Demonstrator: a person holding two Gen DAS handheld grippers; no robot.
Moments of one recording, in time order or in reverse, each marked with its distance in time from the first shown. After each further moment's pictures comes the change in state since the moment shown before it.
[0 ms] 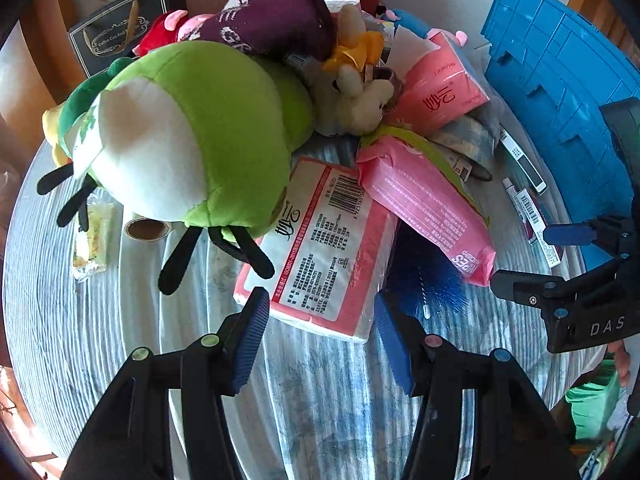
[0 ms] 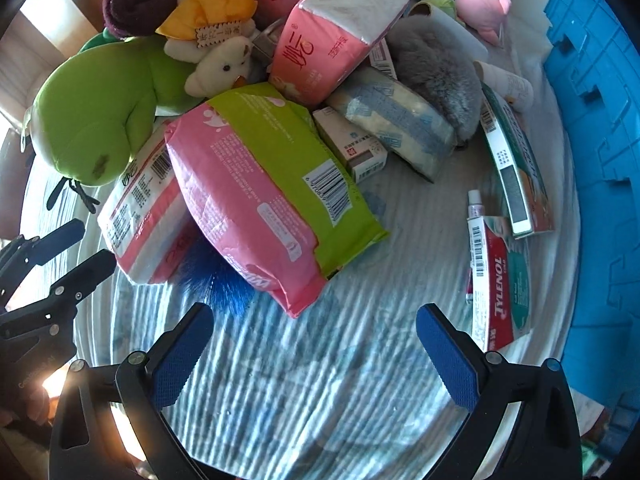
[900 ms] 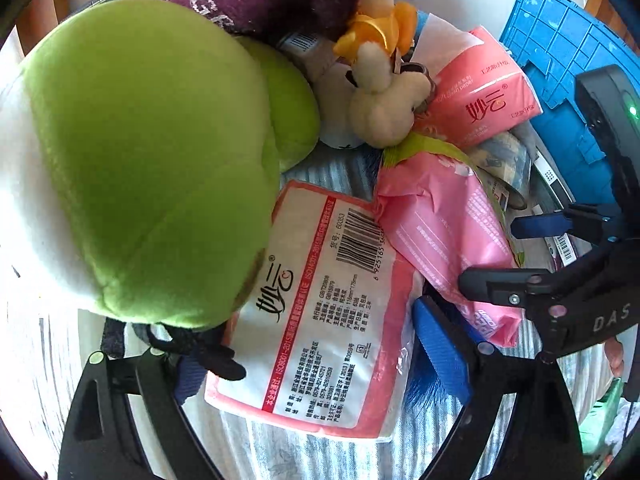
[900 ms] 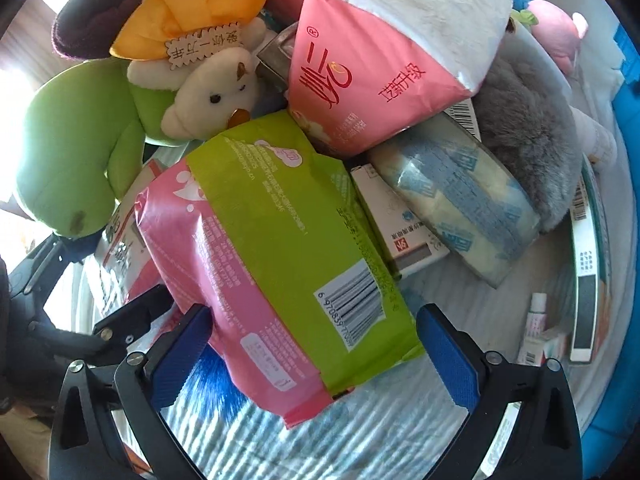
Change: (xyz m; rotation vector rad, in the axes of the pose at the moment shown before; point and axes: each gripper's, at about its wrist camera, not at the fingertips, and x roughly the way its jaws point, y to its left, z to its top) left arm 0.051 -0.003 0.024 -0.023 -0.053 0.008; right arm 0.050 -0.018 0.058 -0.100 -0.025 0.155
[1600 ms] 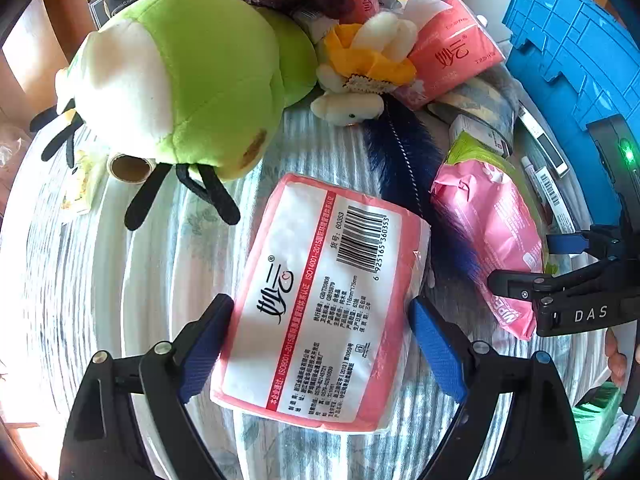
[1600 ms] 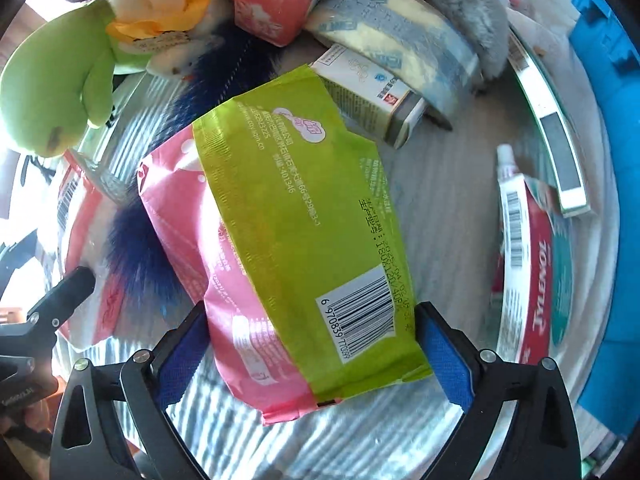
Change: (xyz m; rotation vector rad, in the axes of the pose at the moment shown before) left arm -0.034 -0.027 -0.055 -0.047 0.074 0.060; right arm -0.005 -0.028 -0.088 0.081 0.084 -0.102
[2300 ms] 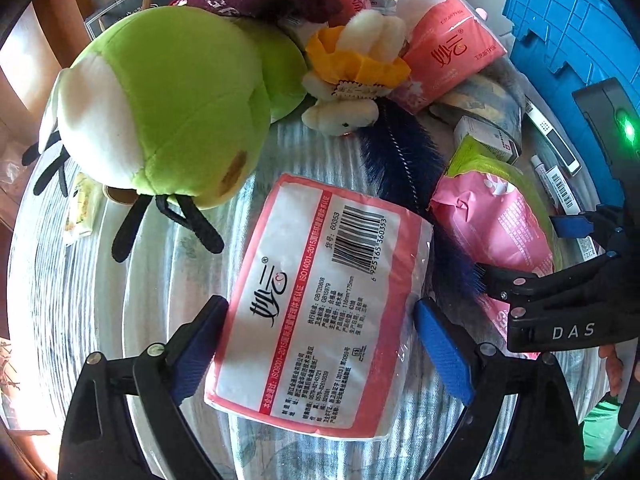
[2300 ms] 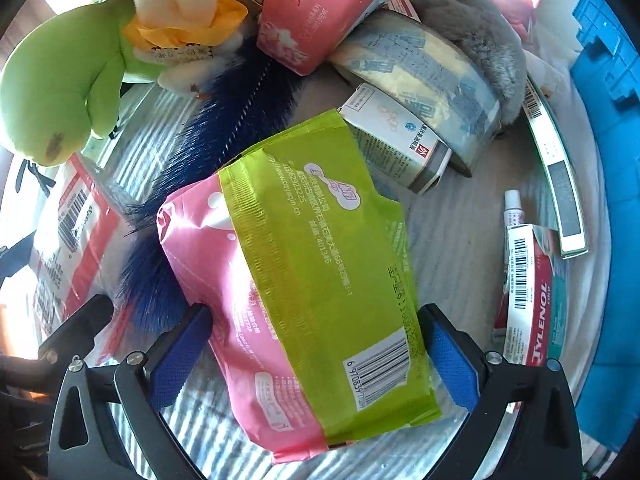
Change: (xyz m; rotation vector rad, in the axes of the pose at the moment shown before) left arm 0.007 0.007 0.006 0.029 -0.026 0.051; right arm 0.002 0.003 0.011 -0.042 -0.081 -0.058
